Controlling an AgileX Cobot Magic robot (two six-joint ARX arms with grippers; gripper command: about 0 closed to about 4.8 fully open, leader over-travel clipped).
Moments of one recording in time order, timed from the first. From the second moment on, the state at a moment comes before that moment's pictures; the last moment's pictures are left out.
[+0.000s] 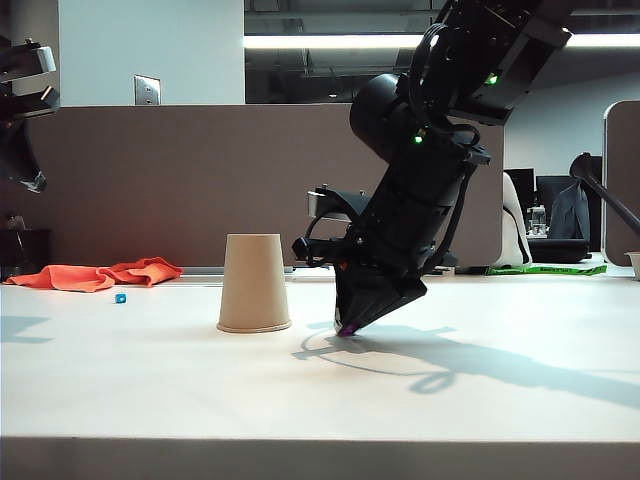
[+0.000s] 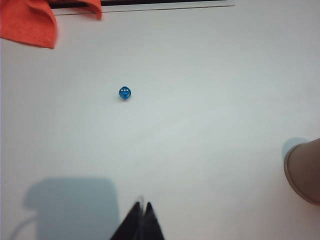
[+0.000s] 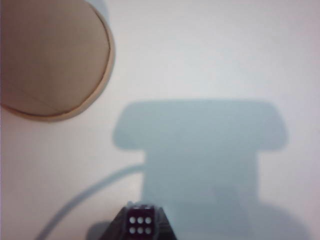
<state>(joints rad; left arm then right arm) 0.08 1.34 0.93 -0.21 0.29 0.14 0.60 1.91 1.18 -0.17 -0.07 0.08</state>
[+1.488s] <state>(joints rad) 0.08 1.34 0.93 -0.20 0.29 0.14 0.61 1.91 1.61 -0.44 -0.05 0.08</state>
